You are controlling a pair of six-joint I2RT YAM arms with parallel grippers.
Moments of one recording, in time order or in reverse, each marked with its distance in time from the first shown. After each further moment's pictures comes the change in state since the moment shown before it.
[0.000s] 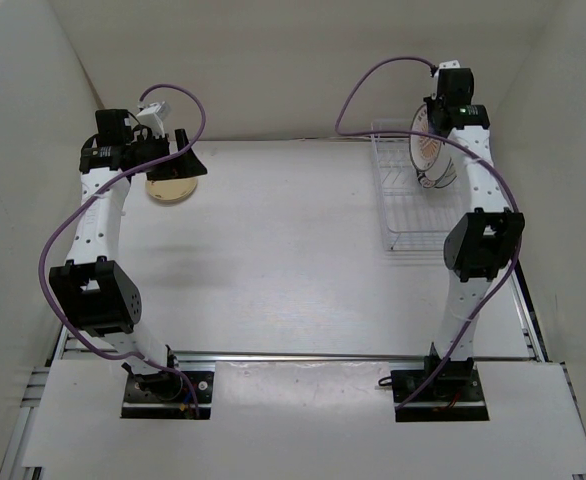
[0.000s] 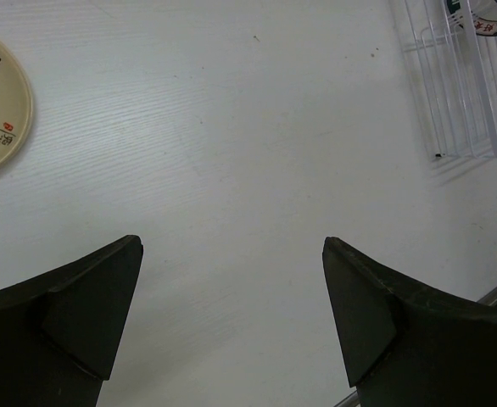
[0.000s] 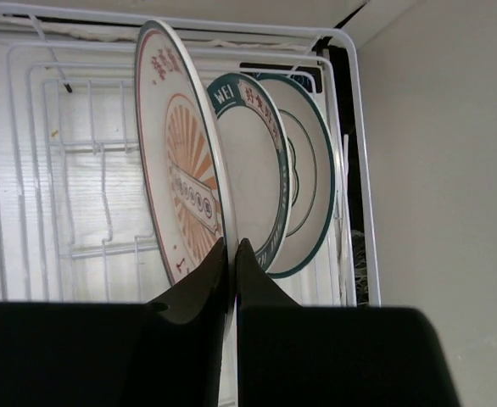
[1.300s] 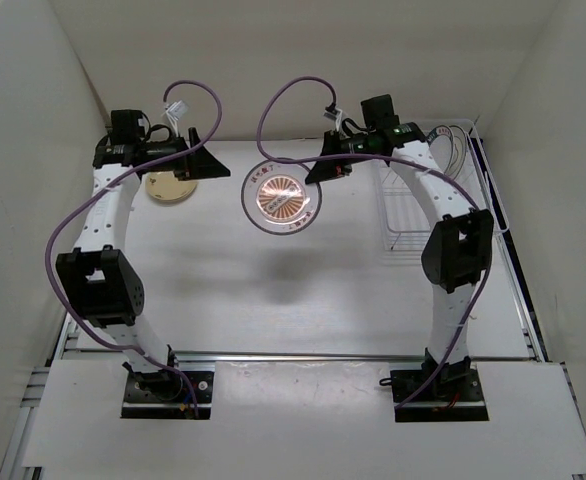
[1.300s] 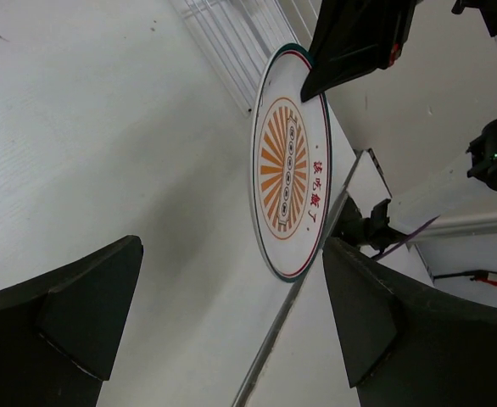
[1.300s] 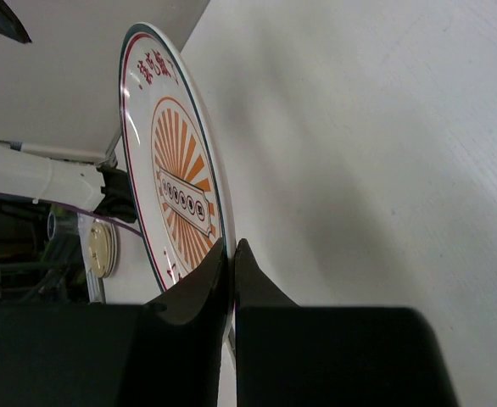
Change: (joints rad) left arm -0.034 0.060 0.002 0.036 0.512 -0.056; right arm 0.301 -0.070 -0.224 -0.040 -1.282 0.328
